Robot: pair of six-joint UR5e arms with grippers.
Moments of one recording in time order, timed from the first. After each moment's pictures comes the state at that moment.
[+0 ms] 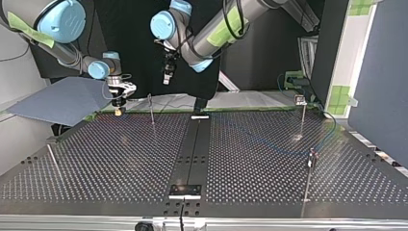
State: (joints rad) left arm -0.86 -2.28 -1.55 -2.73 -2.06 -1.92; right arm 1.67 -0.49 1.49 -0.96 1.29 1.74
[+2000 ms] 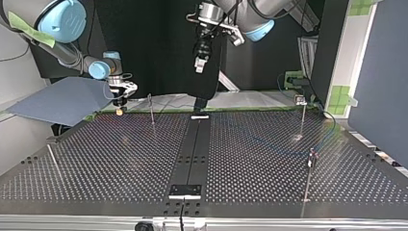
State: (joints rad) left arm -0.79 -1.77 -2.06 -2.51 -2.06 -1.80; right arm 1.68 -0.49 1.49 -0.94 1.29 1.73
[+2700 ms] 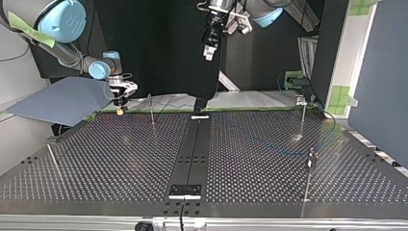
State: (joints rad) left arm -0.80 -1.78 -2.22 -2.33 -2.07 -1.82; right arm 1.68 -0.49 1.49 -0.94 1.28 1.72
